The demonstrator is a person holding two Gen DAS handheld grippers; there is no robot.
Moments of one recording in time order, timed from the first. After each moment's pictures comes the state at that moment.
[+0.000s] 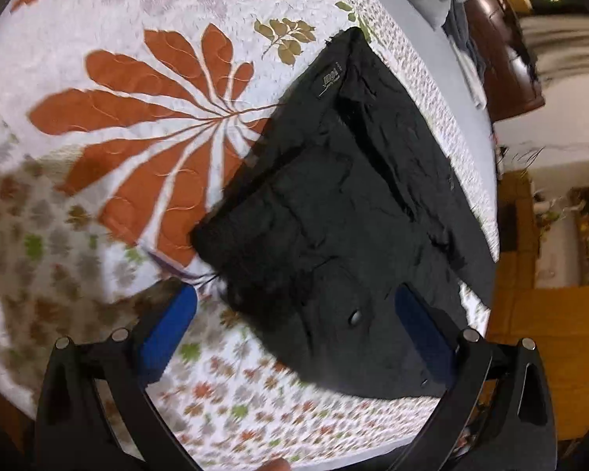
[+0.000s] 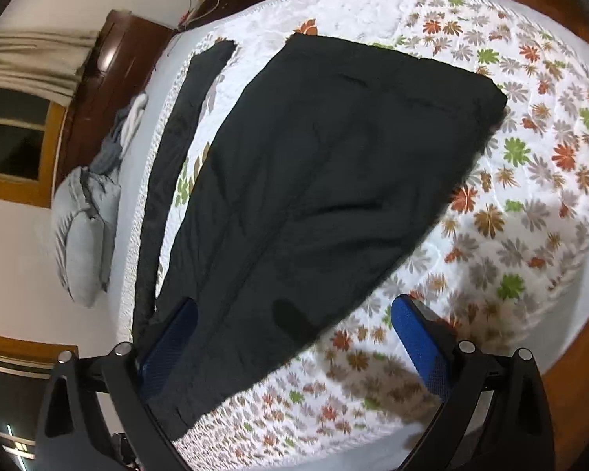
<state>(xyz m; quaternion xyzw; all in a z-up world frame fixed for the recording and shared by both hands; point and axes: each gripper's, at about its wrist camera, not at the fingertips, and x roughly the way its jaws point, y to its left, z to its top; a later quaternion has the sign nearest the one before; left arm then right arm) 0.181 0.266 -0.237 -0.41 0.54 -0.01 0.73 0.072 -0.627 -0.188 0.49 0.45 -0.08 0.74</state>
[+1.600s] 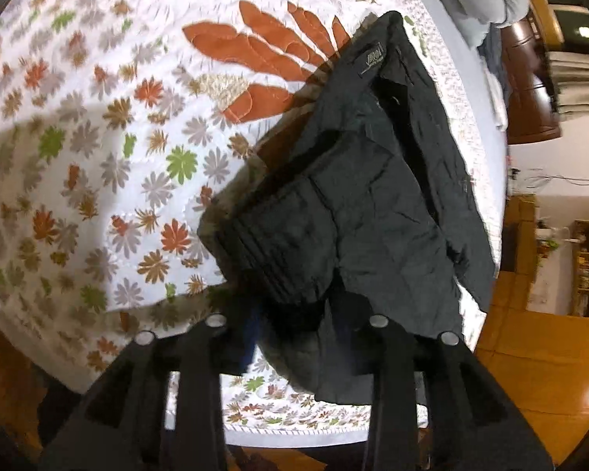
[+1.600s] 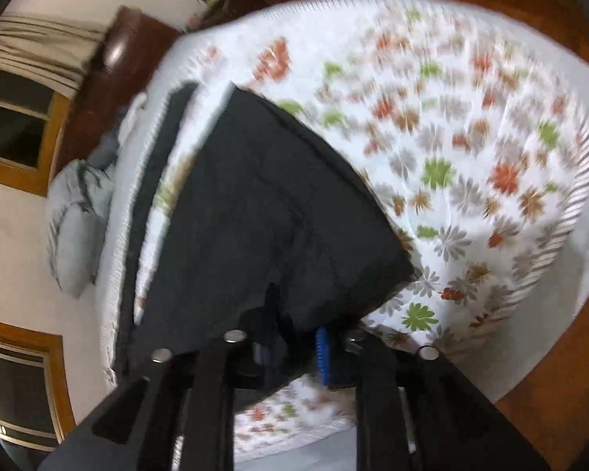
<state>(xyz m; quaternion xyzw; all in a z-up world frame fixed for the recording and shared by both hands) 0.117 0.299 -0.252 -0.46 0.56 0.02 0.69 0.059 -0.650 -0.204 0.45 0.46 -0.08 0.76</state>
